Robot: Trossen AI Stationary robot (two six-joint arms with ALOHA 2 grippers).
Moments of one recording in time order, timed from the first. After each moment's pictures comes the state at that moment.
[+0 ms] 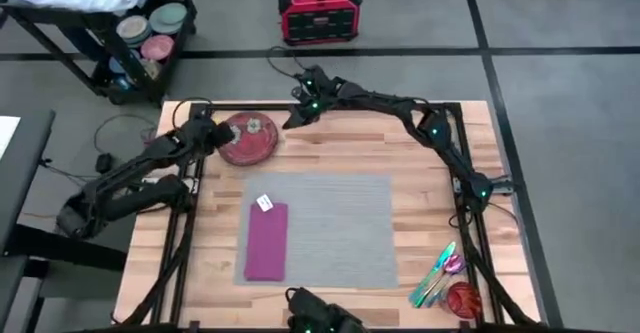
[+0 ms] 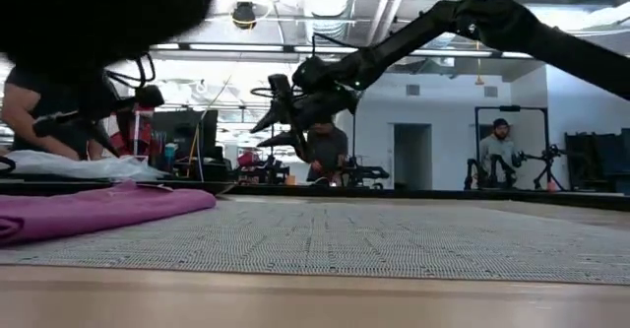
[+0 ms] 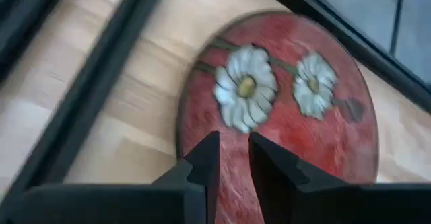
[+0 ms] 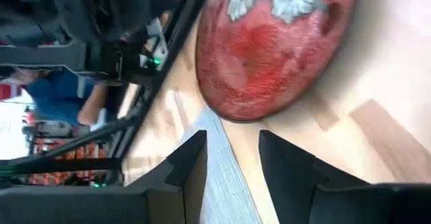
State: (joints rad) left arm 0.97 0.78 0.44 -0.61 -0.23 -1.06; right arm -0.56 2.45 2.12 -0.38 -0.78 0.59
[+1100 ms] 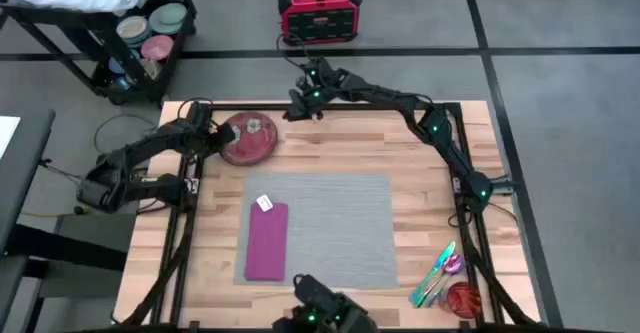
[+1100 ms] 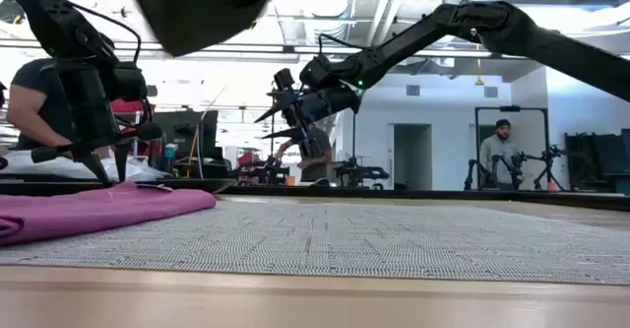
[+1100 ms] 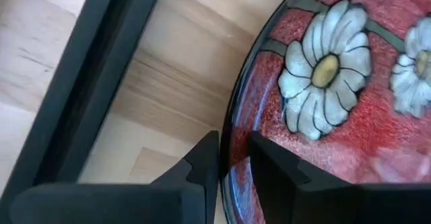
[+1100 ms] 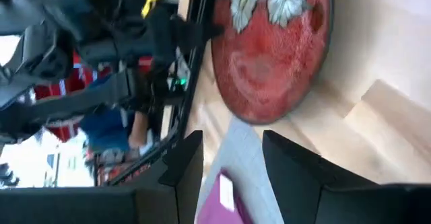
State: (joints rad) left arm 1.22 1.15 0.44 -0.50 0.07 -0.83; right arm -0.62 2.45 2.14 -0.37 -0.88 0.88
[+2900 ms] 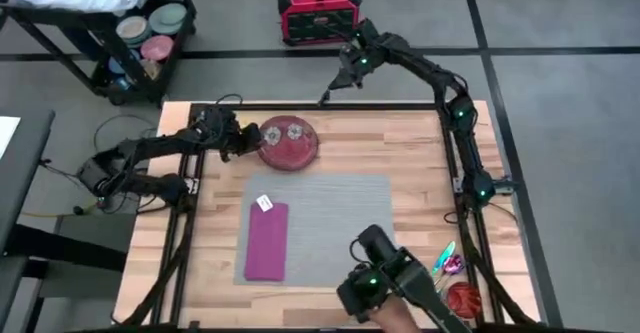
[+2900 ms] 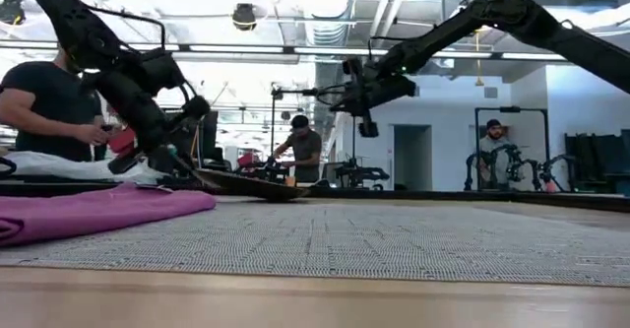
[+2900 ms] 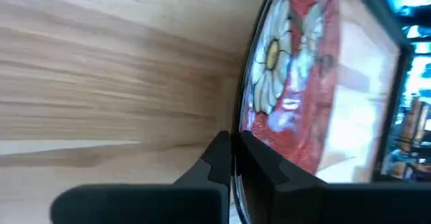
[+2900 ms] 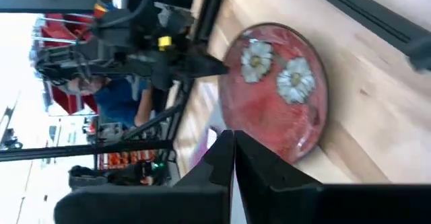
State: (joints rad) left arm 0.86 1.21 0.44 -0.09 0.31 -1.05; right arm -0.92 2.31 2.14 -0.91 -1.07 0.31
